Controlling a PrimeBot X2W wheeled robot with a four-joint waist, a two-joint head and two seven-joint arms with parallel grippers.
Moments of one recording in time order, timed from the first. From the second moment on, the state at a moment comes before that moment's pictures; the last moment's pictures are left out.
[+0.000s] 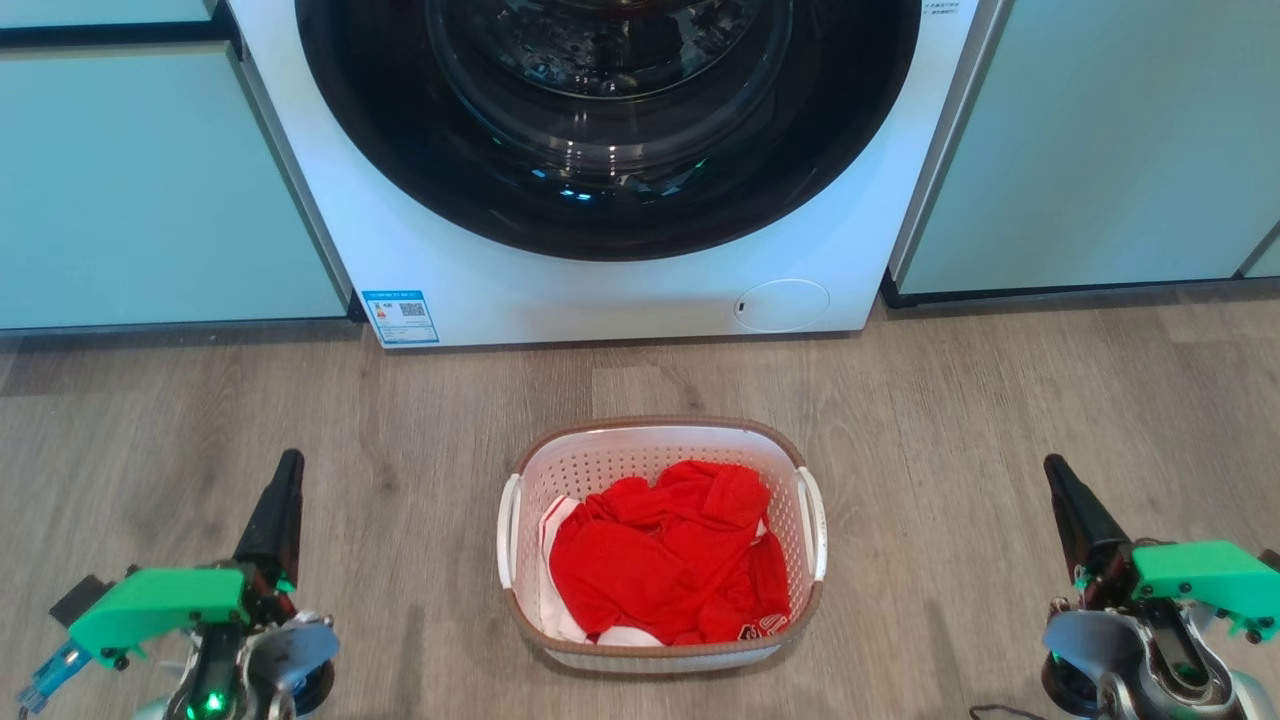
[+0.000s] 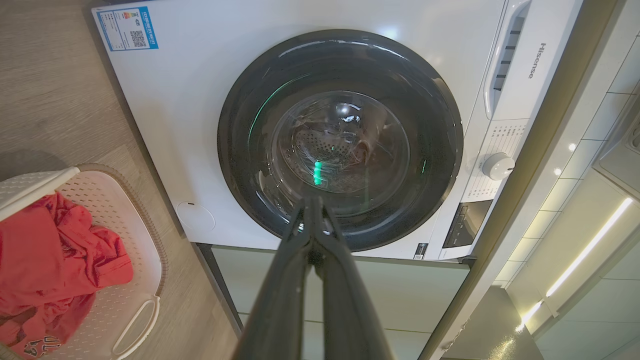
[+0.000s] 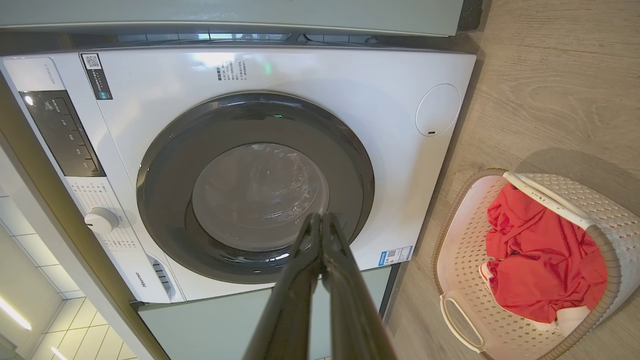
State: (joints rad) left arm -0.05 0.05 0.08 0.27 -1.62 -0.12 0.11; right arm -0.06 -0.04 -0.13 0.28 1.62 0.13 0.11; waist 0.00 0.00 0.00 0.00
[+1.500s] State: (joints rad) left arm 0.02 0.03 0.01 0.23 -1.42 -0.06 0.04; right arm 0.00 -0.03 -0.09 0.28 1.42 0.13 0.03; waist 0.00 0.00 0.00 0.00
